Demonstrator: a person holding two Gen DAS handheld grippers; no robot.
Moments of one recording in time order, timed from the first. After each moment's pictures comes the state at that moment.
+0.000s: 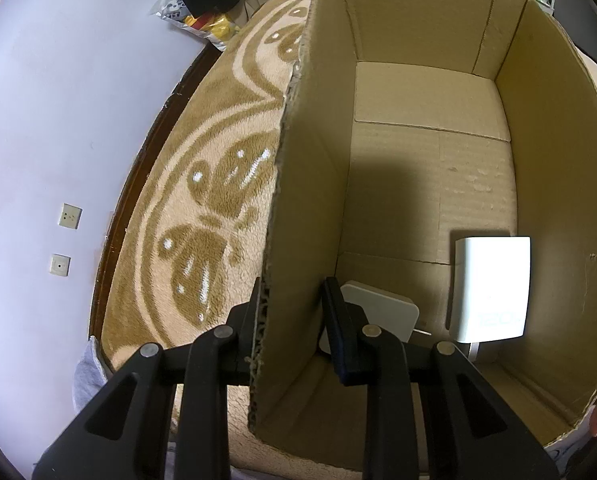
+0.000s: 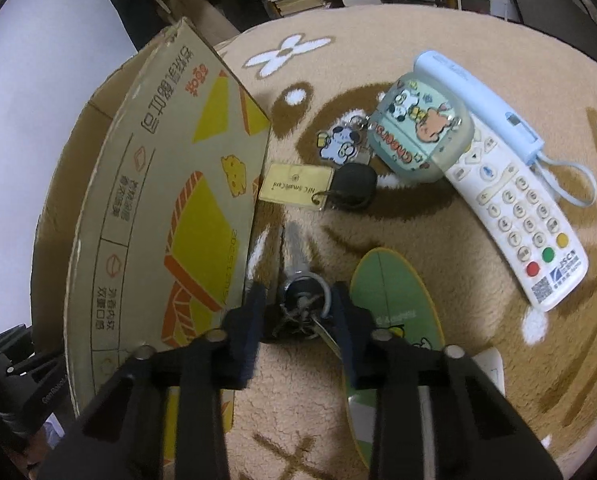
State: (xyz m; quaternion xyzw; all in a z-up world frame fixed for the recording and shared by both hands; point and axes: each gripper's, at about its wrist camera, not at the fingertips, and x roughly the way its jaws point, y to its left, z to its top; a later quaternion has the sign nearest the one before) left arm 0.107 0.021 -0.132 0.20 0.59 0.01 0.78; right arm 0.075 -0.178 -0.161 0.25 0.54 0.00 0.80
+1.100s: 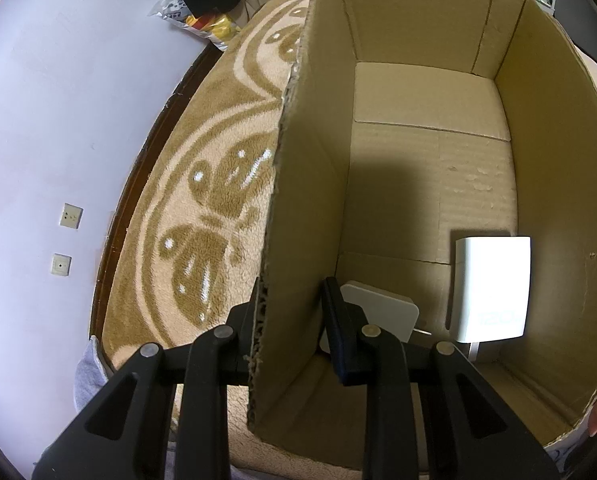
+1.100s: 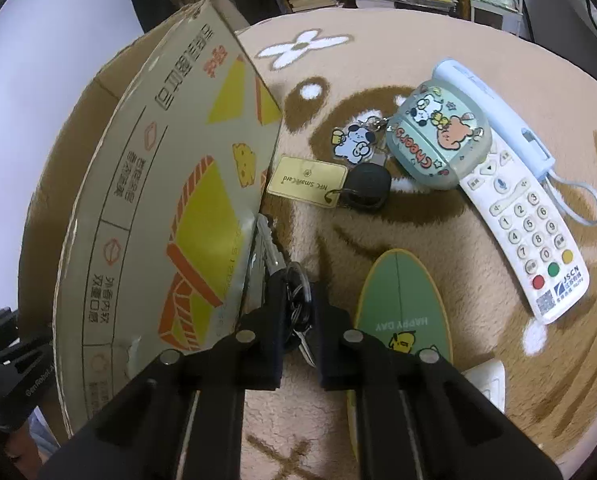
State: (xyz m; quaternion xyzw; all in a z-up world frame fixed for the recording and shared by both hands) left arm 0.109 0.019 -0.130 0.20 0.59 0.02 0.78; right arm 0.071 -0.151 -0.150 0.21 0.54 0.00 0.82
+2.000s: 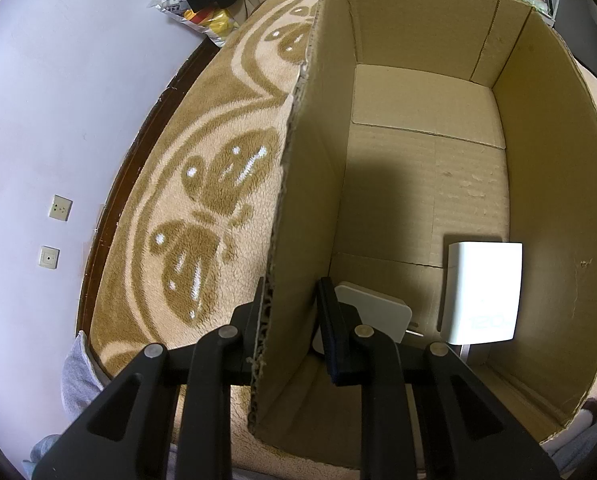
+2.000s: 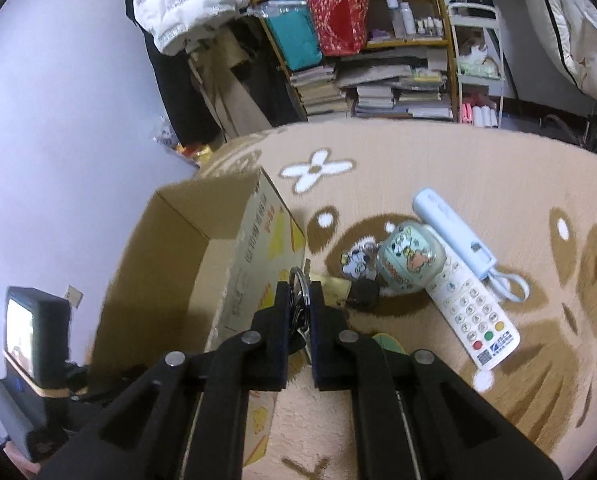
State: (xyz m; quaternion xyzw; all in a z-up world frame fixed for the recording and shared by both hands) left arm 0.110 0.024 -0.129 0.18 0.60 0.01 0.78; right arm 0.063 -0.172 -0.062 0.21 0.40 -0.02 0.89
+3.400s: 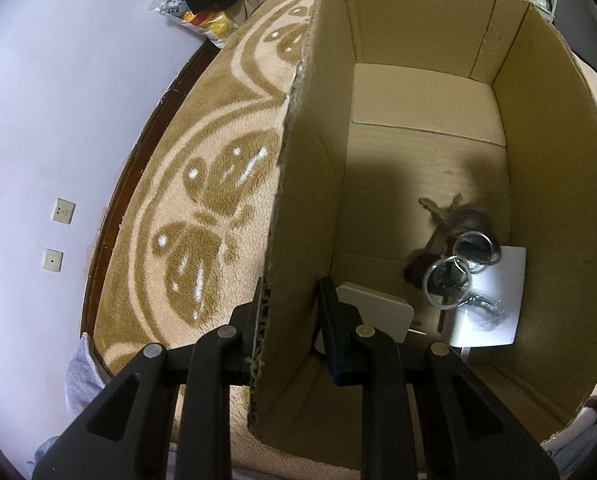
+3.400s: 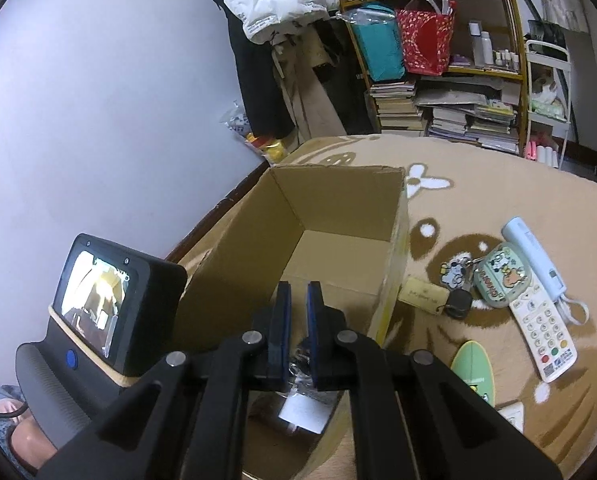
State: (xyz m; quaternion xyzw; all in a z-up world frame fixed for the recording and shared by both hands) left arm 0.108 0.019 -0.128 0.19 0.60 0.01 0.78; right arm 0.062 -0.104 -0.056 0.16 0.37 0.09 0.91
